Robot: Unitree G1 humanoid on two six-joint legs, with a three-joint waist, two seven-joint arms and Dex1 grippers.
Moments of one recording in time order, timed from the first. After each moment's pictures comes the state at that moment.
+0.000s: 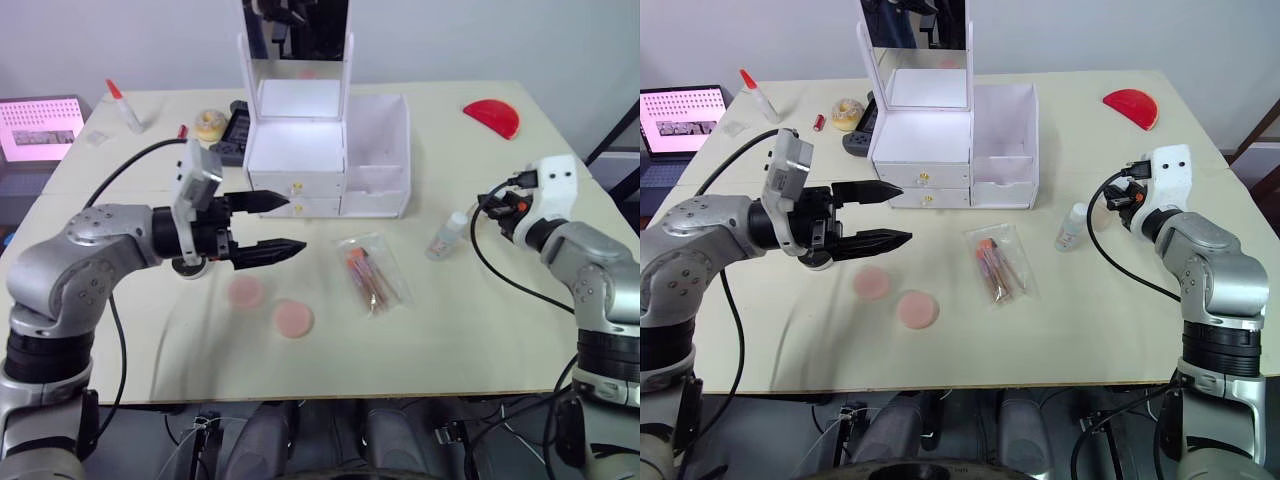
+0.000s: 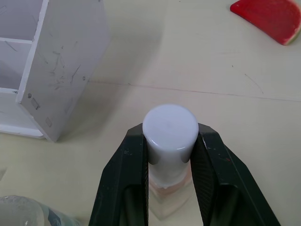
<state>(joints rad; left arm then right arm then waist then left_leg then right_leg) -0.53 0.75 0.10 -0.37 -0.84 0.84 -0.94 -0.46 -0.65 -0.30 -0.07 0.40 0.84 0.32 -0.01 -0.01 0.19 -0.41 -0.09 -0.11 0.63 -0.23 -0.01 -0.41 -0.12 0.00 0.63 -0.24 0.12</state>
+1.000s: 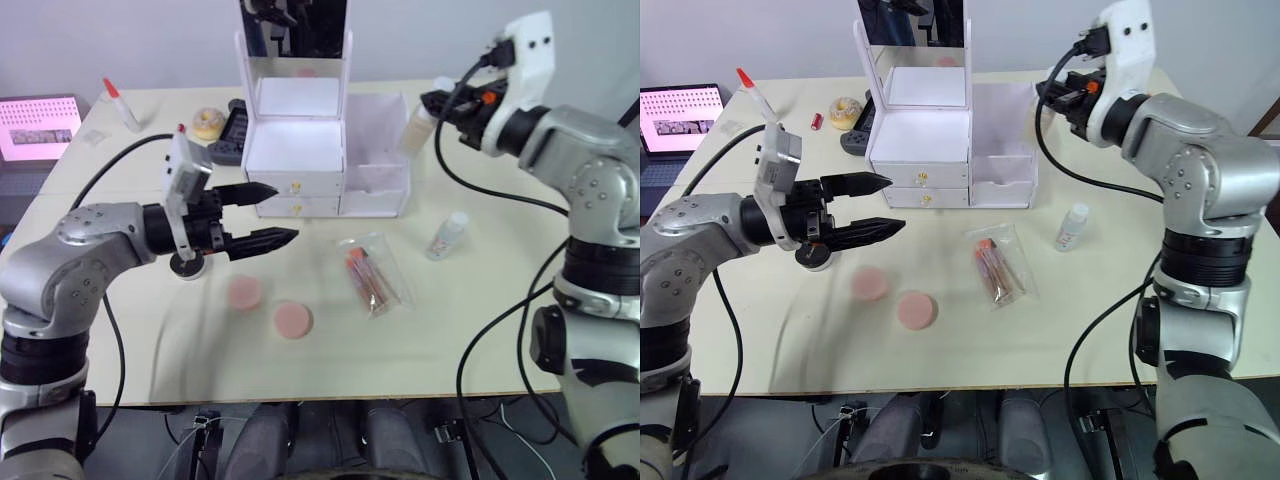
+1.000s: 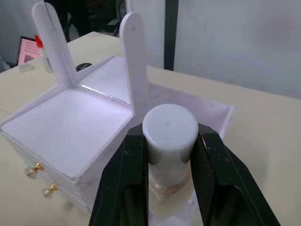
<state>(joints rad) -0.52 0.75 0.14 -0.37 -0.84 0.84 -0.89 -0.98 -0.57 -0.14 -0.04 0.48 1.04 0.39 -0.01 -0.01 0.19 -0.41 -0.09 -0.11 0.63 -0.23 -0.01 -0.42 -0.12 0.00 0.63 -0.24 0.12</state>
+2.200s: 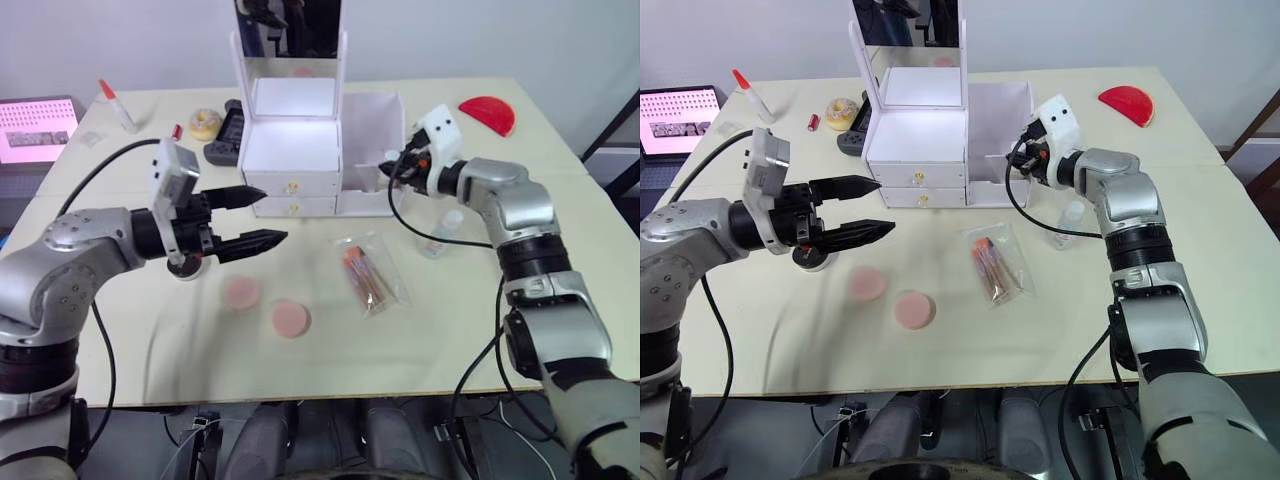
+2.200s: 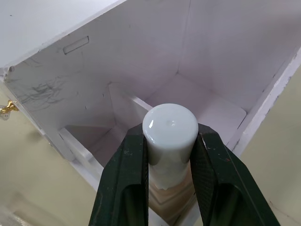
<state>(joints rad) -0.47 0.78 0.17 -0.37 -0.84 0.84 -0.90 -1.00 -0.50 0.08 0.58 0.18 0.48 0.70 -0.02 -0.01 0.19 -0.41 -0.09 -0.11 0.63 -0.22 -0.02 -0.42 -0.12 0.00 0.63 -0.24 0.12</state>
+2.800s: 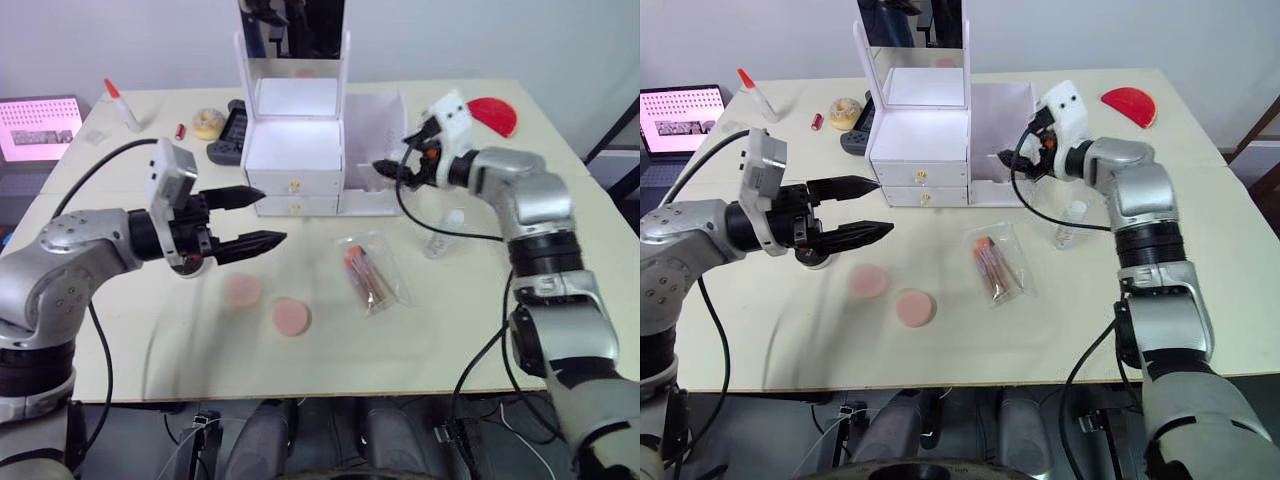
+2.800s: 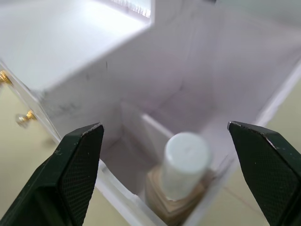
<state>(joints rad) -0.45 0.80 0.19 -0.38 -0.85 0.84 -0.90 -0.97 -0.57 0.01 0.35 0.22 0.63 0.77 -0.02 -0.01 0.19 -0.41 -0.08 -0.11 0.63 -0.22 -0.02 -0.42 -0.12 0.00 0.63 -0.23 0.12</state>
